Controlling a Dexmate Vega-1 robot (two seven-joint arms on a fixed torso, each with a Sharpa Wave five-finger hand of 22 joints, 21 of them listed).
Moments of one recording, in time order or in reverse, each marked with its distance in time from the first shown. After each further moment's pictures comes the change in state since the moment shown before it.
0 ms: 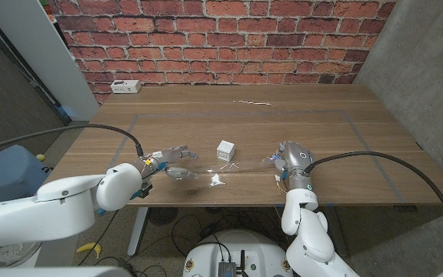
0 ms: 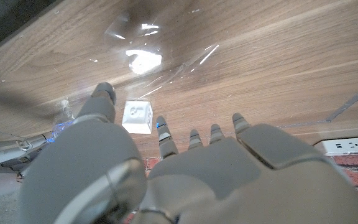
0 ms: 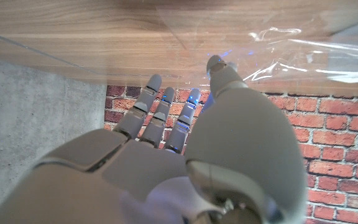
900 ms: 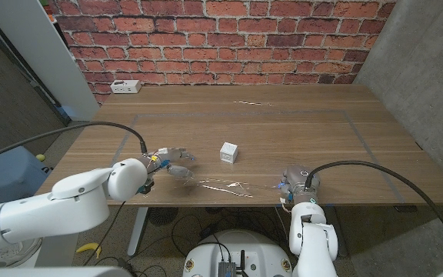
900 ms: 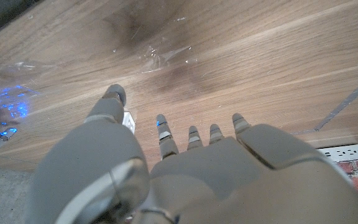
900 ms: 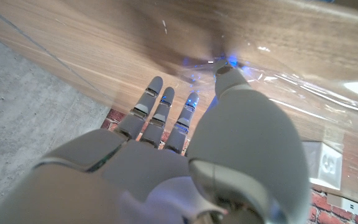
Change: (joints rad) left arm -0.151 -0.099 0.114 0.024 0.141 0.117 -0.215; left_hand -0.005 0.060 0.053 0.008 -0.027 0.012 -0.022 -0.001 -0.013 0.045 -0.024 0.006 -0.005 0.005 -0.017 -0.003 0.000 0.000 0.000 0.000 0.000; right arm -0.174 0.048 0.028 -0.044 -0.568 0.043 0.577; right_hand -0.056 -0.002 -0.040 0.062 -0.022 -0.053 -0.090 0.031 0.007 -0.058 -0.053 0.012 0.005 -0.021 0.000 0.051 0.058 0.003 -0.053 0.023 0.003
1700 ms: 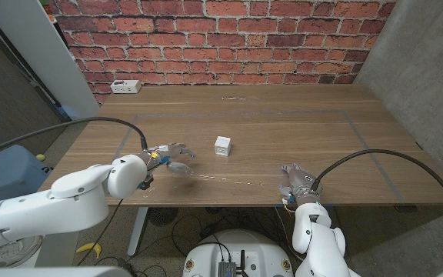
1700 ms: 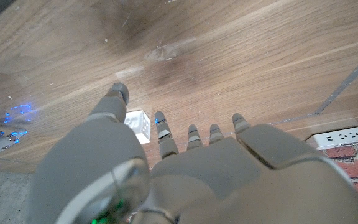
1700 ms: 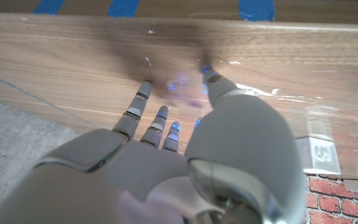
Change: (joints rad) left arm -0.034 0.005 0.024 0.002 0.041 -0.005 -0.011; left_hand 0.027 0.013 0.026 -0.026 0.000 0.063 0.005 0.037 0.000 0.036 -0.007 0.007 0.000 0.000 0.000 -0.005 -0.002 0.000 0.000 -0.004 0.000; right arm 0.168 -0.220 -0.197 -0.113 0.306 -0.367 0.003; right_hand 0.128 -0.018 0.204 -0.086 0.009 -0.855 -0.090 -0.199 0.011 -0.494 0.085 -0.117 0.005 -0.233 0.000 -0.161 -0.004 -0.169 0.114 0.019 -0.007
